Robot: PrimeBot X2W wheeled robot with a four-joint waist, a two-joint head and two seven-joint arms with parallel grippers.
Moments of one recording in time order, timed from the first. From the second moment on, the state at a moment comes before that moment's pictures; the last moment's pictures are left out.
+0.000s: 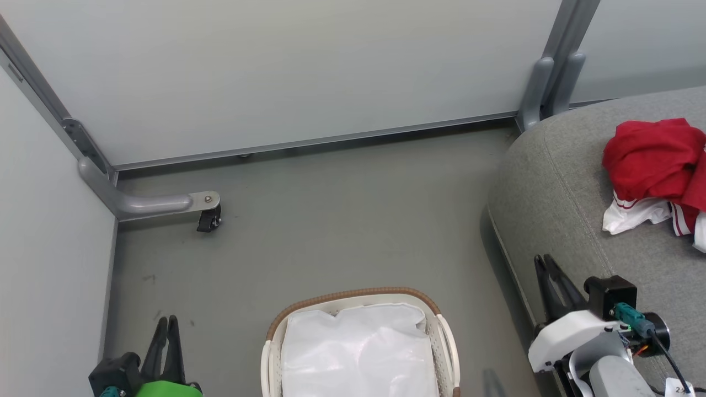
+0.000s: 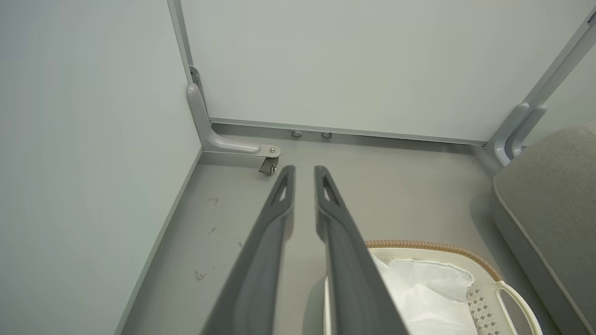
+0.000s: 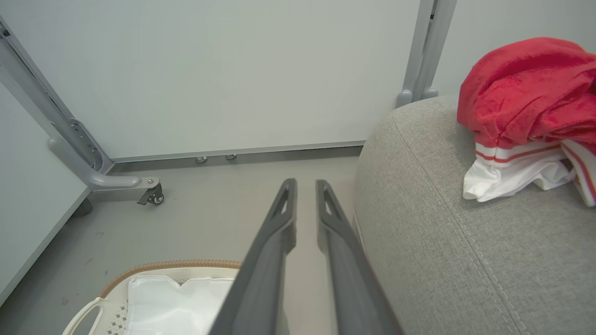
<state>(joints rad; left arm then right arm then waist) 0.01 0.07 0.03 0.40 -0.24 -0.13 -0.26 -0.18 -0.04 -0.02 0.46 0.13 0.13 -0.26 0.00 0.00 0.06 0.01</state>
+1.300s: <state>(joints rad) -0.02 0.06 0.06 0.35 -0.84 -0.13 -0.10 -0.15 -0.04 -0.06 0.38 0.77 0.13 -0.10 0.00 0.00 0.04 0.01</state>
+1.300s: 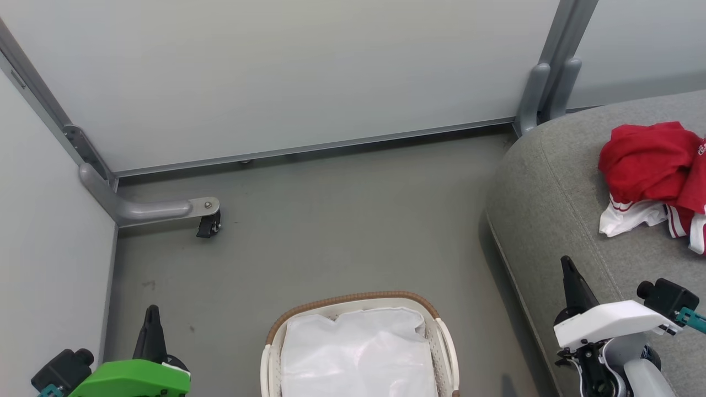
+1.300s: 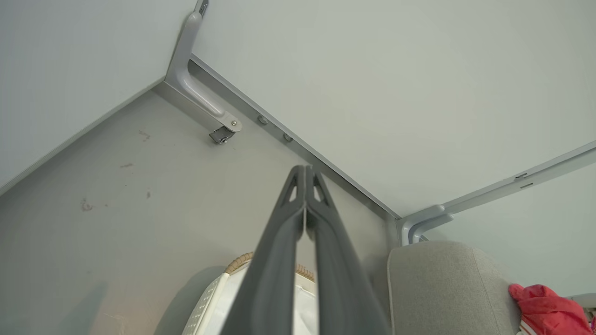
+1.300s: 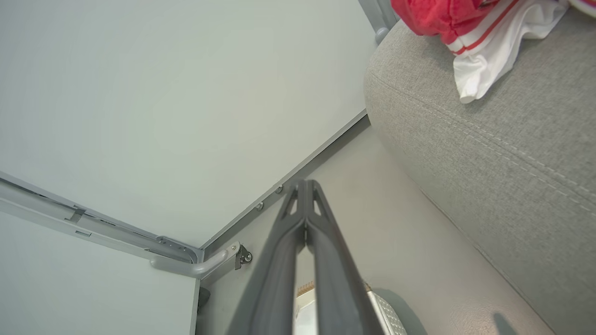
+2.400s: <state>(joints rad) -0.06 0.05 0.09 0.30 -1.19 -0.13 0.00 -0.13 -0.04 -0.08 0.32 1.16 0.13 0.00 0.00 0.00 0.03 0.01</state>
